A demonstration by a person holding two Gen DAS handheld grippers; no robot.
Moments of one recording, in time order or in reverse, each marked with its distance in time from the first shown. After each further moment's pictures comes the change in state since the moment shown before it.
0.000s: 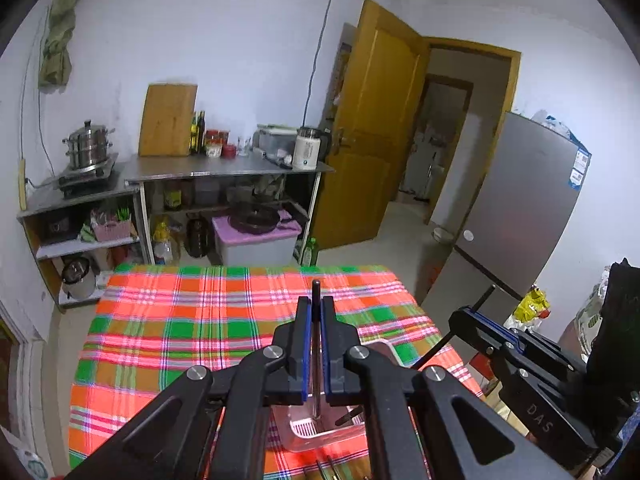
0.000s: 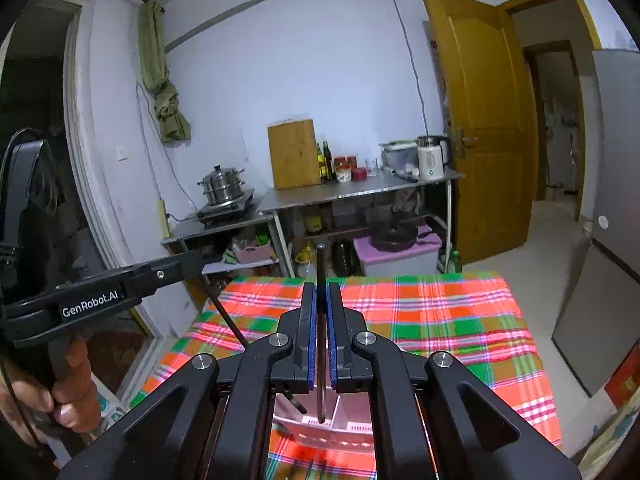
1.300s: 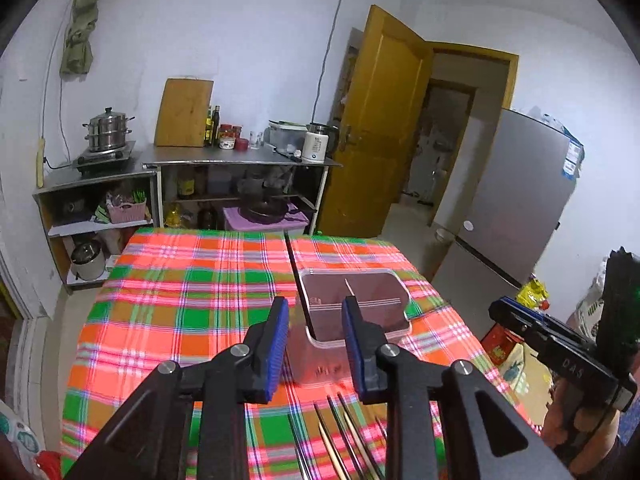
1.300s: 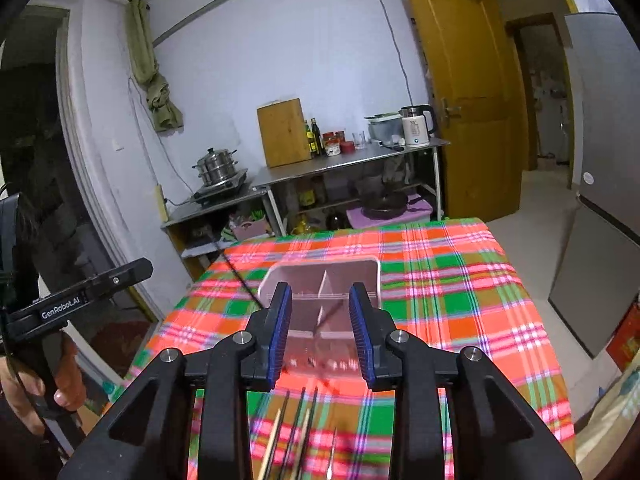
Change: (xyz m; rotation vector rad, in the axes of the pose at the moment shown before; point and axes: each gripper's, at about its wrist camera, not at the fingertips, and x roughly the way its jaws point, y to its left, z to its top) left arm -0.069 0.013 -0.111 -0.015 -0.040 0.015; right arm -0.054 -0.024 -0.070 0.052 0.059 -0.010
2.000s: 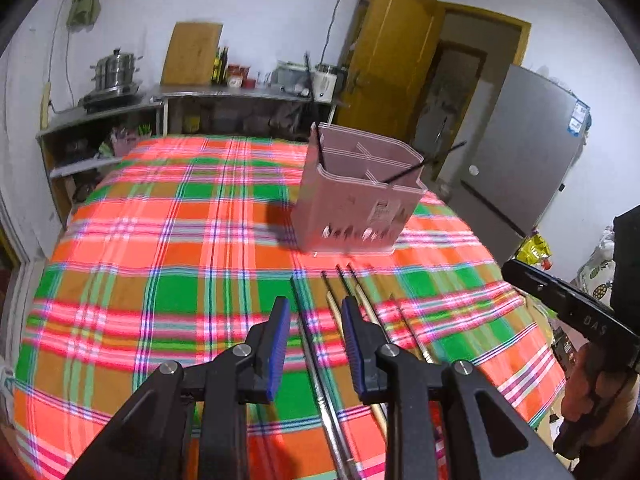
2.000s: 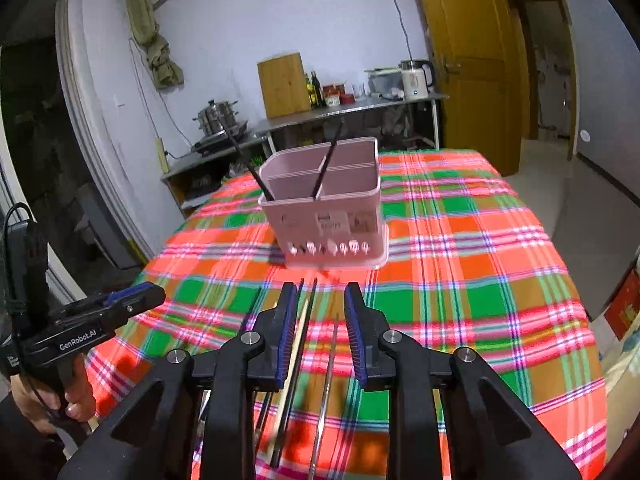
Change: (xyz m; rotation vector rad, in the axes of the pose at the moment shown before) left arm 0.009 0.014 -0.139 -0.043 0.182 0.013; right arm -0.008 -0.002 -0.109 -0.002 0.146 -0.001
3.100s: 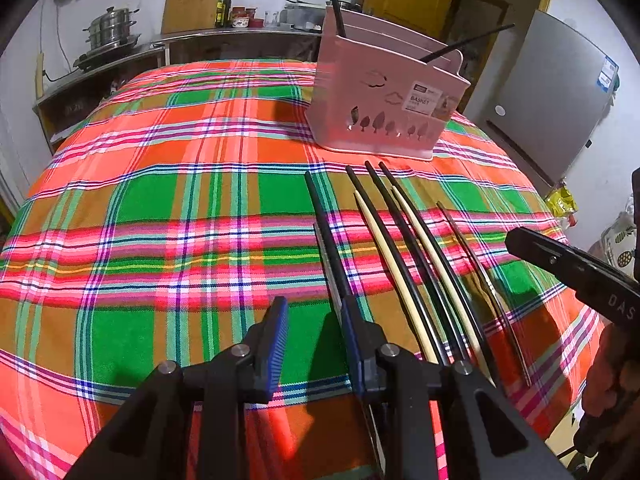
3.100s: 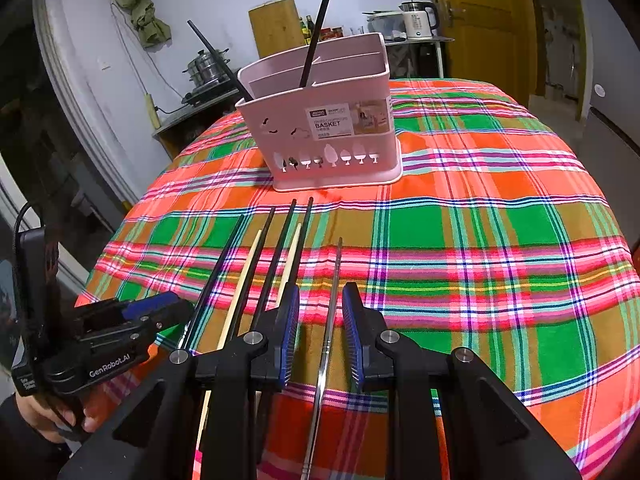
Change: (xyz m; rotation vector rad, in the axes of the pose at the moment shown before) left arm 0.070 0.003 -0.051 0.020 0.206 0.070; right arm 0.064 -0.004 -0.047 0.032 0.184 0.010
